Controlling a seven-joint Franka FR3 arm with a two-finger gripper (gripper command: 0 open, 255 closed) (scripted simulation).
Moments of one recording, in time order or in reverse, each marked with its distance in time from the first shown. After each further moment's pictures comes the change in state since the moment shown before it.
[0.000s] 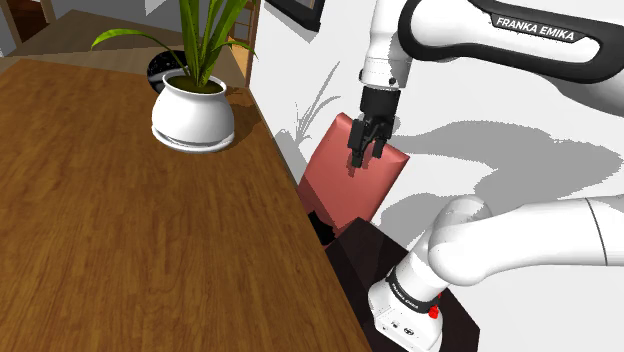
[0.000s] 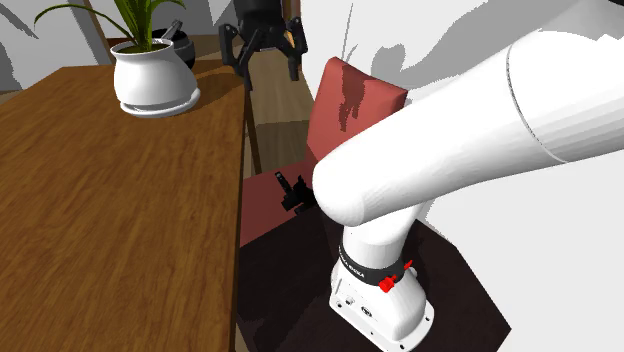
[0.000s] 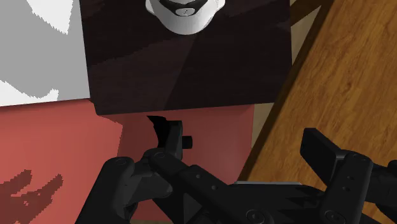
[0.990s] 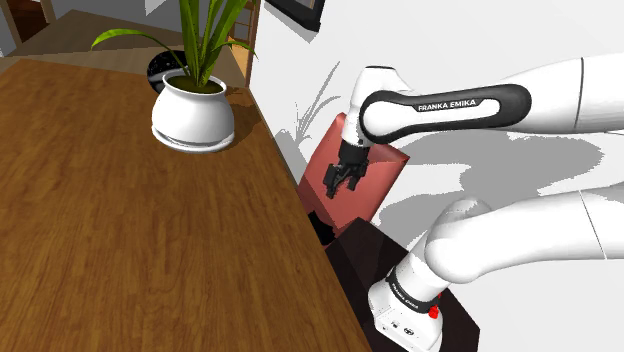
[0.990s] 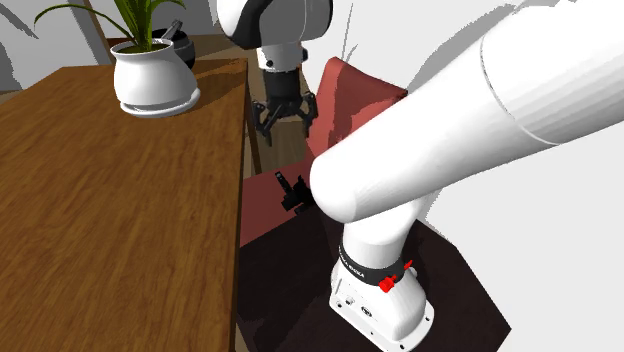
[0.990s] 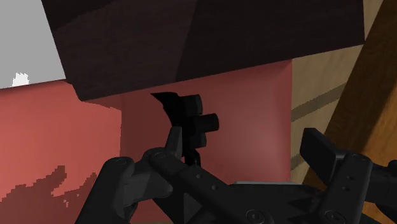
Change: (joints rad) arm -0.085 0.097 -0.051 -0.360 -0.045 0.574 -0.013
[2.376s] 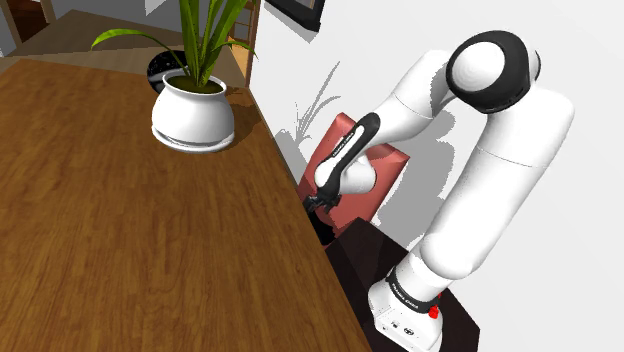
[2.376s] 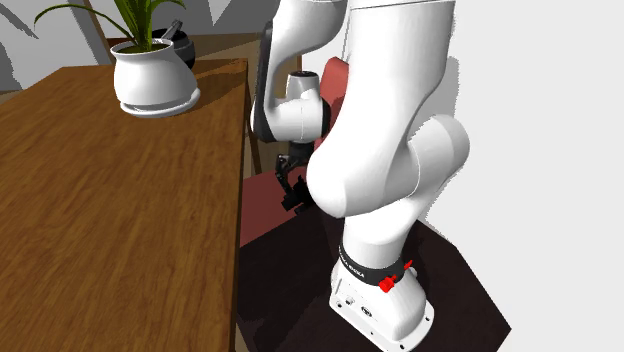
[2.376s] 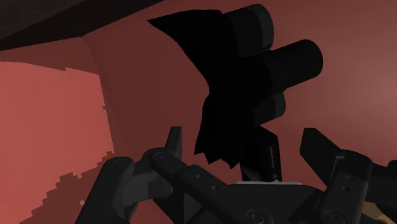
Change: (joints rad) arm -0.110 0.840 -0.031 0.016 0.287 0.992 -0.271
